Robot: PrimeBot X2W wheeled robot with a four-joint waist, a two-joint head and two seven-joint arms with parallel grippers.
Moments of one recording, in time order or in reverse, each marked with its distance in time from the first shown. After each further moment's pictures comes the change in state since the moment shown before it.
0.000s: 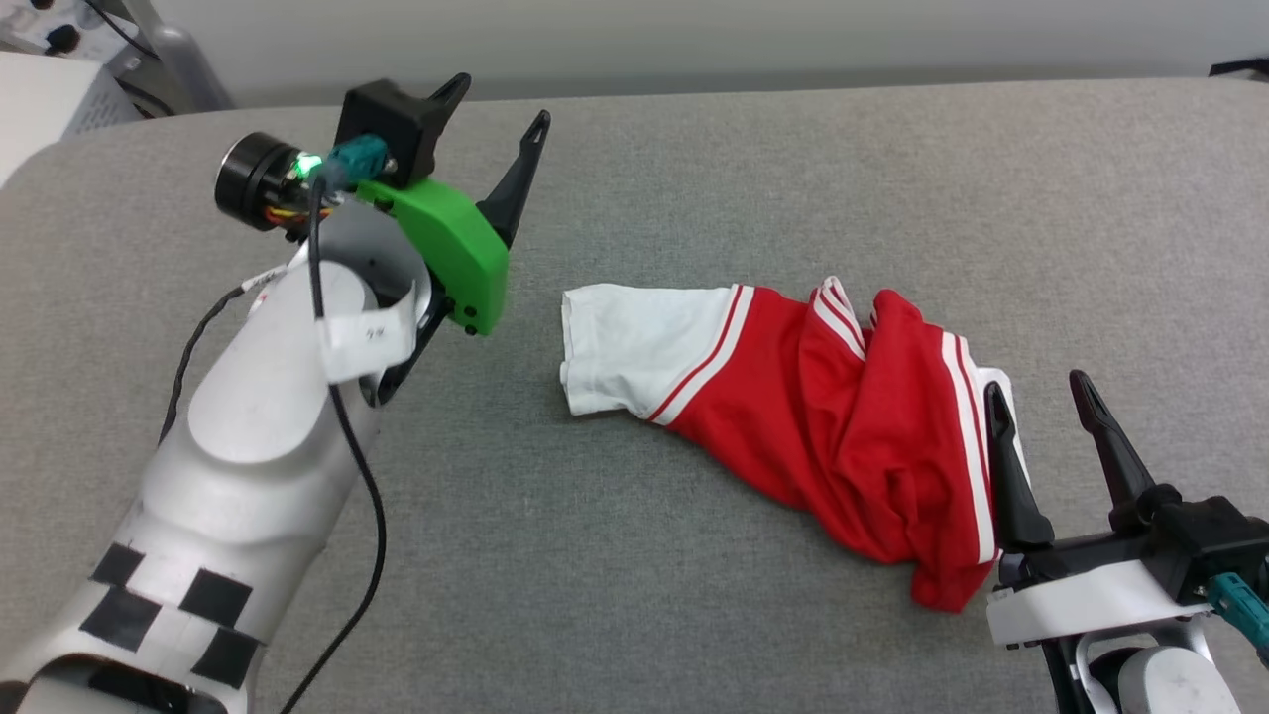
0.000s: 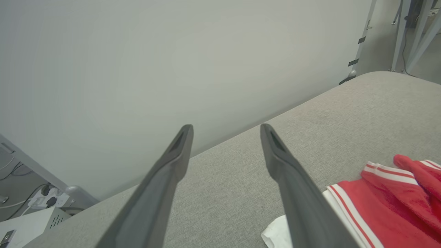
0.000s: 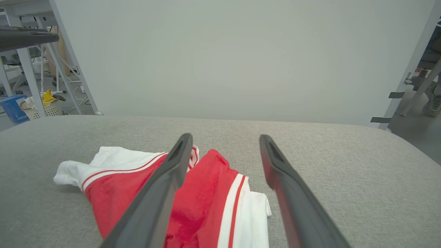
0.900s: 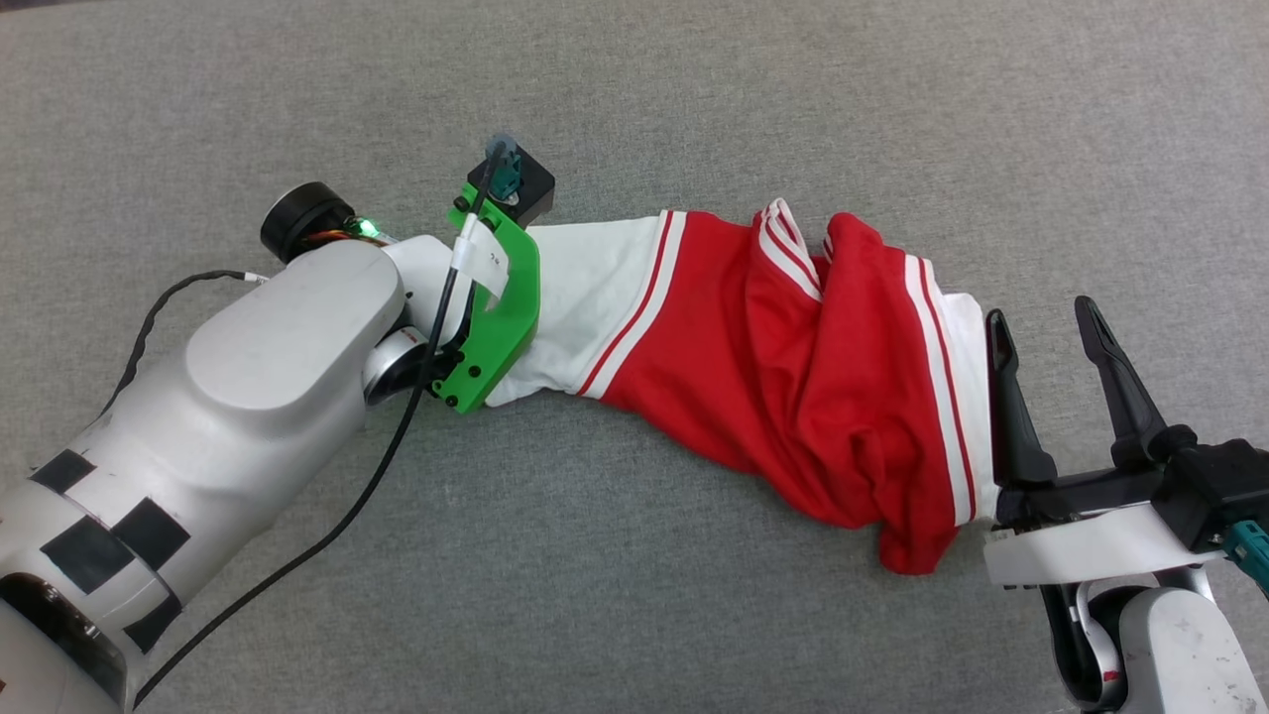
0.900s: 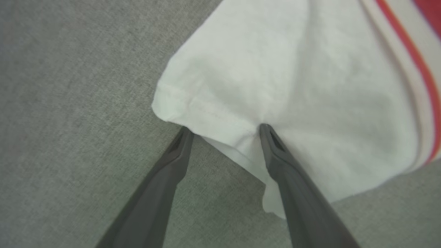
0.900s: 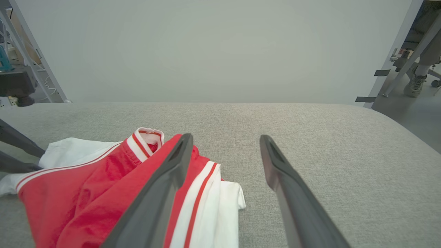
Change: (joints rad) left arm -0.278 0.172 -0.702 0.031 -0.516 0.000 0.724; right arm -0.099 0.000 0.014 -0.020 0.020 0.000 0.000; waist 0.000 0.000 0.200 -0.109
